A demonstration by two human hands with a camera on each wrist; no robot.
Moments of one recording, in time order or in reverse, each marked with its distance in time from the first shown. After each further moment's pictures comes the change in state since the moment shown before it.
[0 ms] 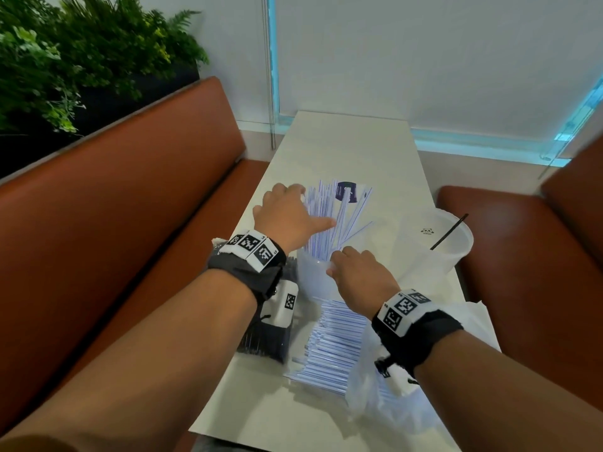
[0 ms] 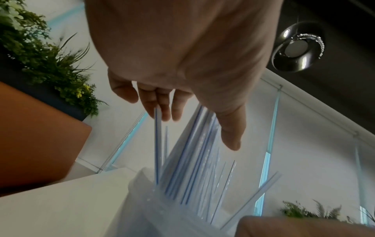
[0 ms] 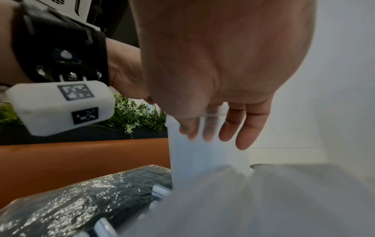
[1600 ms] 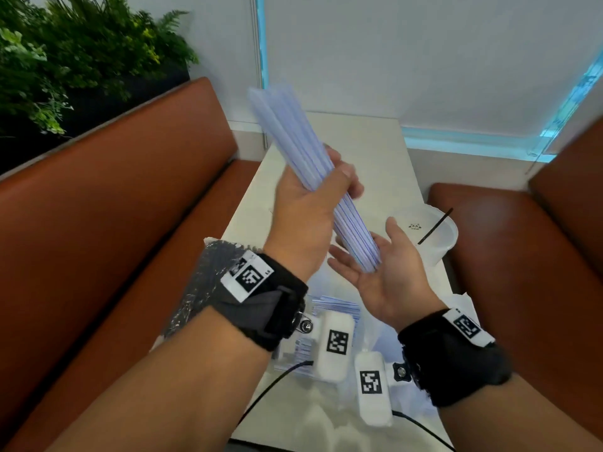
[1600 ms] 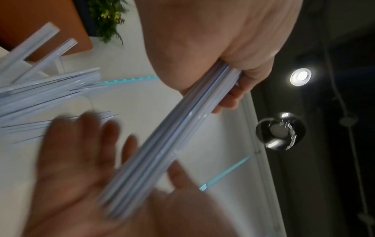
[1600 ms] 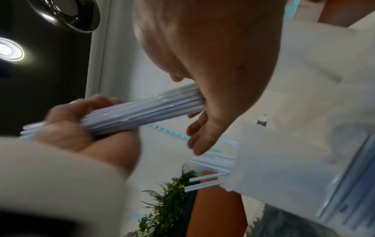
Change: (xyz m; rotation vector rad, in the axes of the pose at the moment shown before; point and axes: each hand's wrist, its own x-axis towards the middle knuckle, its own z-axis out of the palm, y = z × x) left_hand -0.073 0.077 -0.030 -1.629 0.110 0.374; right_hand -0.044 -0.006 -0.061 2.110 0.186 0.541
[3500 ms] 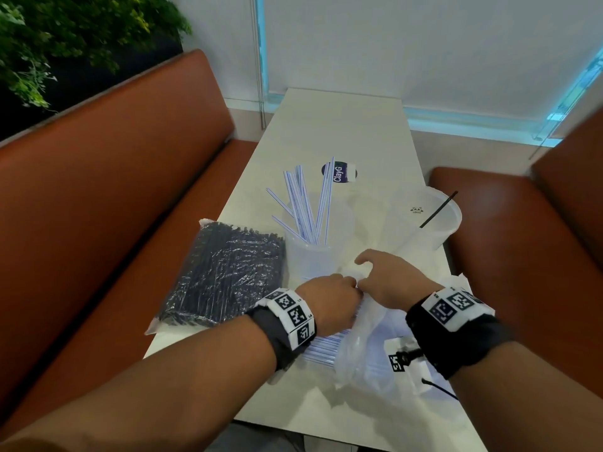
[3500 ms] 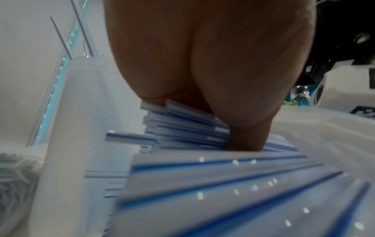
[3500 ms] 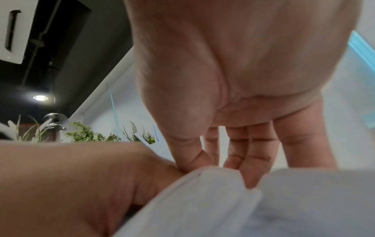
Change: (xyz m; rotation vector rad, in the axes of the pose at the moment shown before) left_hand -0.077 -0.112 -0.055 1.653 -1.229 -0.268; right_hand 0.030 0.011 -0.055 -1.802 -0.021 0.009
